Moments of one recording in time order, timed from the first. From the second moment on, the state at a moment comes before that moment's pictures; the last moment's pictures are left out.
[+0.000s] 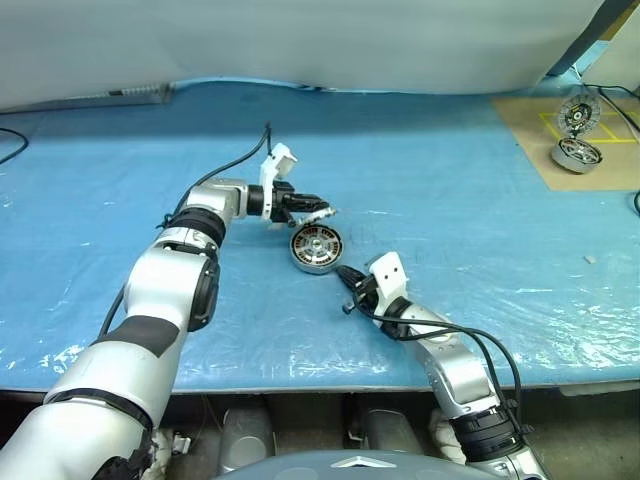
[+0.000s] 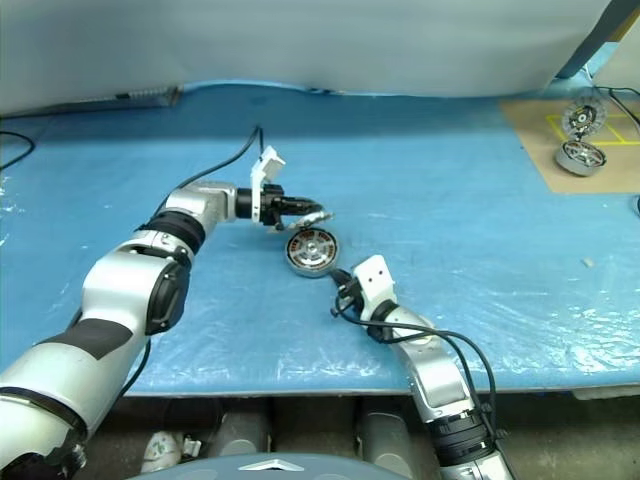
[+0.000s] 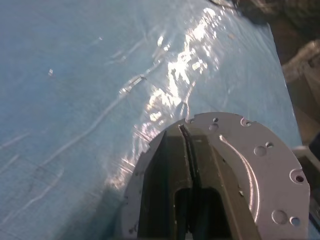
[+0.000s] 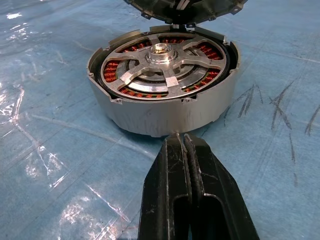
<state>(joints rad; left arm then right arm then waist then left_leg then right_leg) -1.24 0.24 -0.01 1.31 -0.06 0.26 -1.33 -0.07 -0.19 0.21 -0.12 0.12 0.29 0.42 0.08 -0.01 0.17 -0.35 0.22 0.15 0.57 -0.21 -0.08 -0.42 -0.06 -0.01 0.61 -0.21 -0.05</state>
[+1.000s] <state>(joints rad) -0.61 0.35 0.00 0.47 -0.08 0.21 -1.20 -0.19 -0.33 0.06 -0.21 0.19 0.55 0.44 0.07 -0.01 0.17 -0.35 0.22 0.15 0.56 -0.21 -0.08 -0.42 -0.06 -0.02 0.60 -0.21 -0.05</state>
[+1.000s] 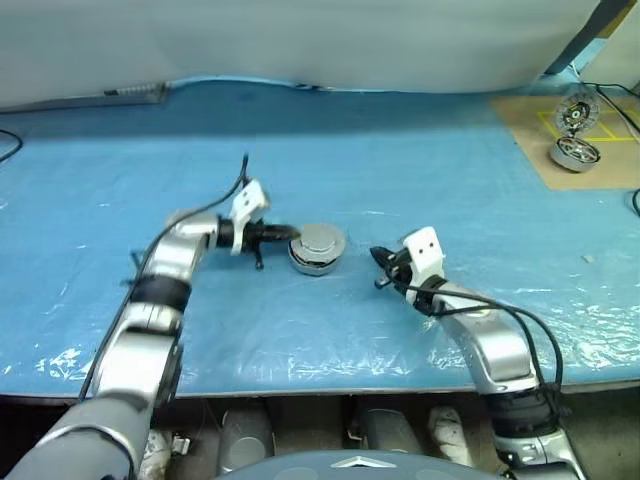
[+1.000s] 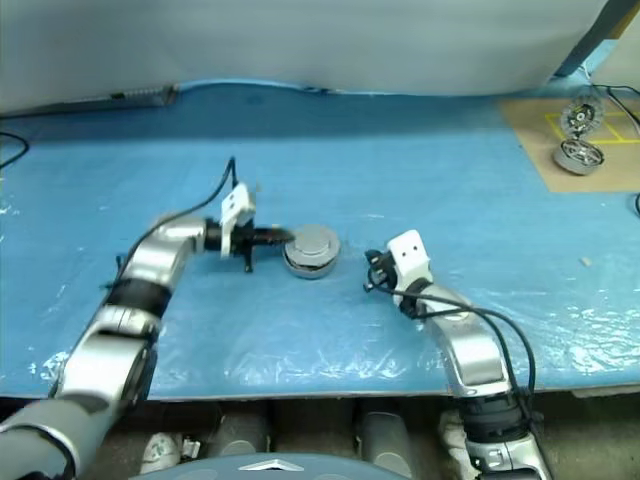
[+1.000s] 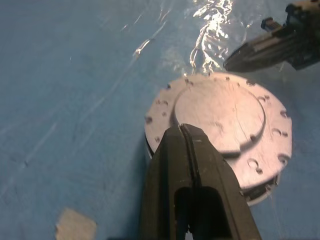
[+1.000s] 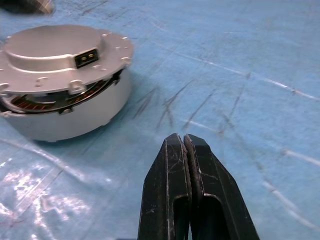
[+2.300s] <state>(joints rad) 0.04 0.24 -0.01 -0.17 -0.13 0.03 -0.55 -0.53 -0.31 0.32 -0.01 0.15 0.60 0.67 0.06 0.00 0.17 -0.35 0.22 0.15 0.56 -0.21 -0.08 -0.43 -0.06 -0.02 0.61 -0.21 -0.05</state>
